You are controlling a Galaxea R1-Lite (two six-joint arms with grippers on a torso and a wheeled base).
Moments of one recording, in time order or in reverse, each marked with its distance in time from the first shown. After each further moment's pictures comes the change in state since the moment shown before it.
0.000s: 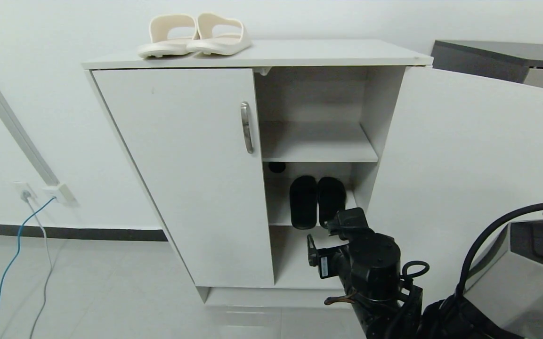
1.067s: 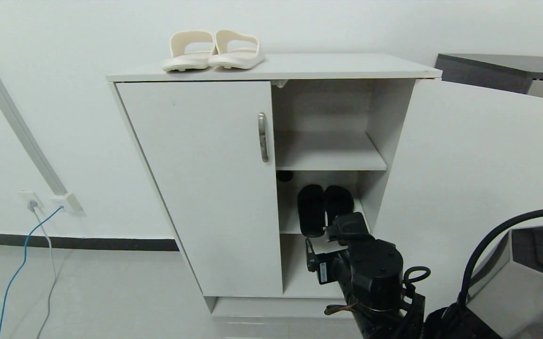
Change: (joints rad) left arm 0.000 0.000 -0.001 -0.002 -0.001 -0.001; right arm 0.015 -0.003 0.028 -0.035 -0.009 -0.011
